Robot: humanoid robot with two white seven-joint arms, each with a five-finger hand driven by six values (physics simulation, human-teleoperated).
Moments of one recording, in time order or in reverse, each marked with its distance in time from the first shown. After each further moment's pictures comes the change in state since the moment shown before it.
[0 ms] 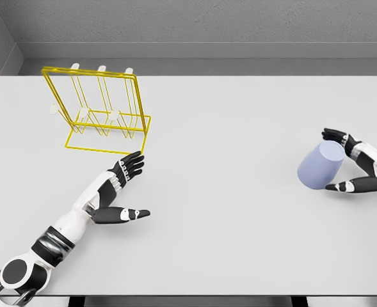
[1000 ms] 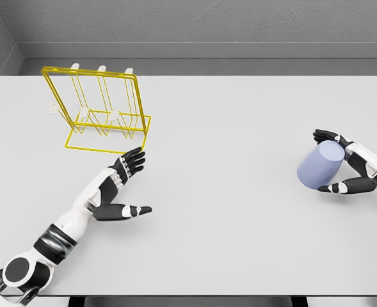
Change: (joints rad) left arm -0.003 -0.019 0.011 -0.001 0.000 -0.008 0.003; right arm 0.002 0.002 0.024 -0.038 -0.010 0.004 -0.002
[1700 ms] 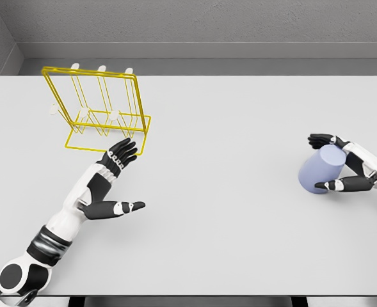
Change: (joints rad) left arm 0.025 -0.005 0.019 0.000 0.001 -0.168 -0.007; right arm -0.006 0.005 0.012 -0.008 -0.005 0.002 0.000
